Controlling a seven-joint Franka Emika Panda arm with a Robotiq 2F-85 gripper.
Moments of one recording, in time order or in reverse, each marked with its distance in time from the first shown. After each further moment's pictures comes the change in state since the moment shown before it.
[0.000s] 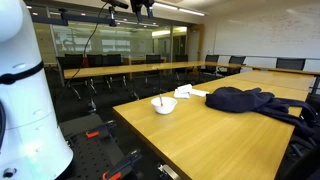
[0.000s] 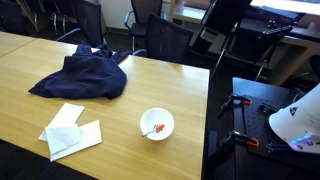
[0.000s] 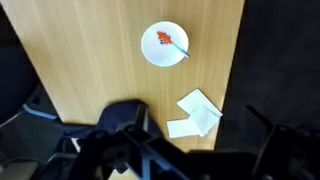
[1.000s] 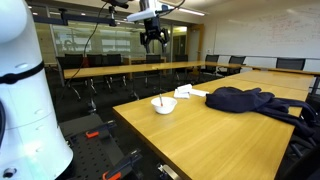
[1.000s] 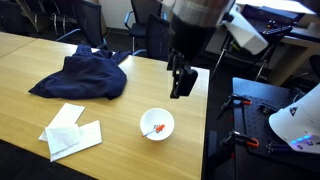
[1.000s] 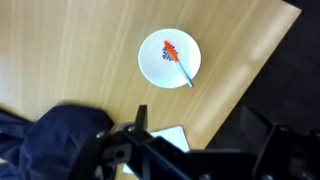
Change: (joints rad) arm 0.037 0.297 -0.085 -0.089 -0.052 0.267 -0.429
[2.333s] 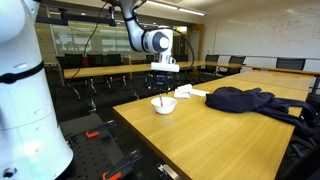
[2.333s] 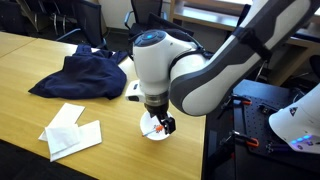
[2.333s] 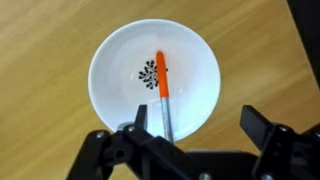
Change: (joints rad) arm -0.022 0.600 -0.018 0.160 0.002 0.214 -0.638
